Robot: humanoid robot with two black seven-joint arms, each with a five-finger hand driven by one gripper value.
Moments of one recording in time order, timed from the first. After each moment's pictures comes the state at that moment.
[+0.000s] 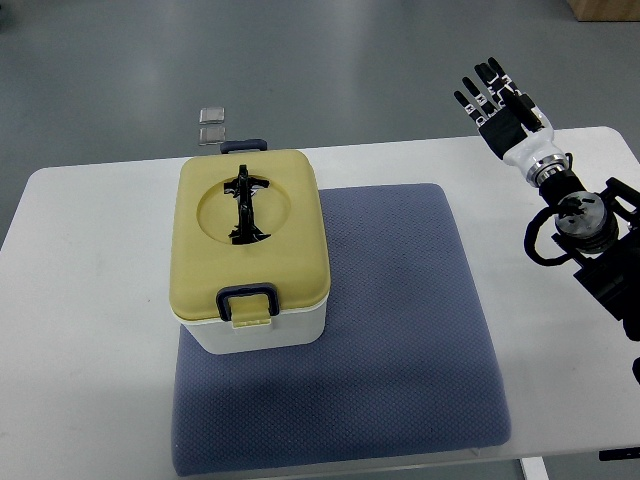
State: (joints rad) left arm -0.01 0.00 -0.04 -0.23 0.09 0.04 0.20; right arm 0.82 -0.22 0.77 0.52 0.30 0.39 0.23
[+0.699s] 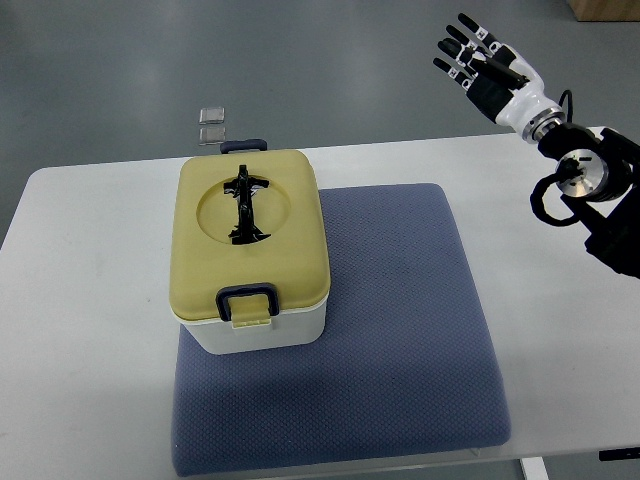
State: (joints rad) left arm -0.01 0.00 -0.04 -0.23 0.09 0.05 0.21; right arm 1.00 -0.29 0.67 0.58 -0.13 0.38 0.23
